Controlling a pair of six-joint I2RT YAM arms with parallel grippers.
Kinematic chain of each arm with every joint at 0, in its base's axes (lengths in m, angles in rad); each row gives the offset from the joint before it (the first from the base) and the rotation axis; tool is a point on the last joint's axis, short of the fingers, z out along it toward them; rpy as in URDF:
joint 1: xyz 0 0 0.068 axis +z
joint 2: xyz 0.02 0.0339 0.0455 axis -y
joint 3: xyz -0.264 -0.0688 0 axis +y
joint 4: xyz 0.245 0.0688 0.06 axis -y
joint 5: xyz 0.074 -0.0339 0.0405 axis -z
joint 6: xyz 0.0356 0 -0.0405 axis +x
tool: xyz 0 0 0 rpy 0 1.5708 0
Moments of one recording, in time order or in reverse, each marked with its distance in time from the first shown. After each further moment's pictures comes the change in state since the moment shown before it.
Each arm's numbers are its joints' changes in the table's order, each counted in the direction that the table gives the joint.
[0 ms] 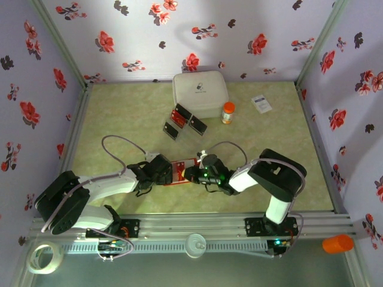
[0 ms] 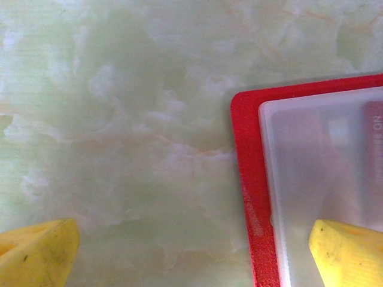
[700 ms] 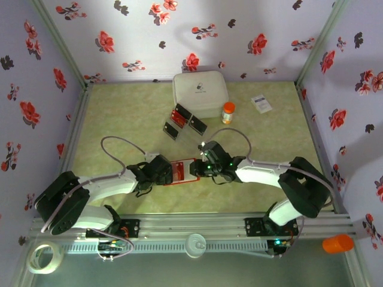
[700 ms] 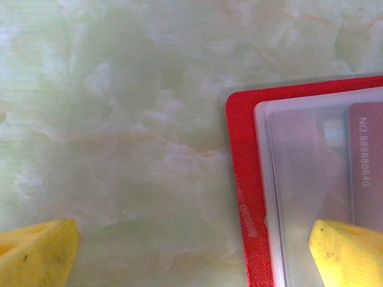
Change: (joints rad) left arm 0.000 0.006 0.016 0.026 0.004 -0.018; right arm -0.065 0.261 -0.198 -0.721 0.023 -0.289
